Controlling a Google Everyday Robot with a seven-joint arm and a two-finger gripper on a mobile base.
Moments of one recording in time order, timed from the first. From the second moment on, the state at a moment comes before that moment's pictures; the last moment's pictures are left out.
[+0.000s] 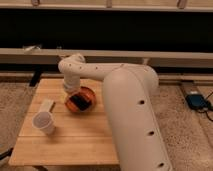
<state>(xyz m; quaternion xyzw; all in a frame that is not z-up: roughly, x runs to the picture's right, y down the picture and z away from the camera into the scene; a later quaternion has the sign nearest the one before) -0.207 0.045 0.866 -0.35 0.00 0.34 0.87</state>
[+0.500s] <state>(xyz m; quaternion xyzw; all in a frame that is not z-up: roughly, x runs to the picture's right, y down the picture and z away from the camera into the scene) -0.203 0.034 0.865 -0.34 0.01 0.34 0.87</state>
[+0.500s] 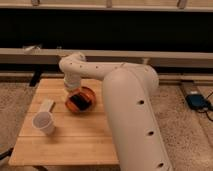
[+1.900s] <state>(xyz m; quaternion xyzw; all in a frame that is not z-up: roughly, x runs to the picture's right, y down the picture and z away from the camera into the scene) -0.201 0.058 0.897 -0.36 0.02 0.31 0.88</state>
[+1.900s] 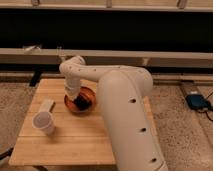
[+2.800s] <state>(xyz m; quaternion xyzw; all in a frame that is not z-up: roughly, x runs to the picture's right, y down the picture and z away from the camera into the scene) -0.186 0.069 0.909 -0.37 0.04 0.31 0.88</state>
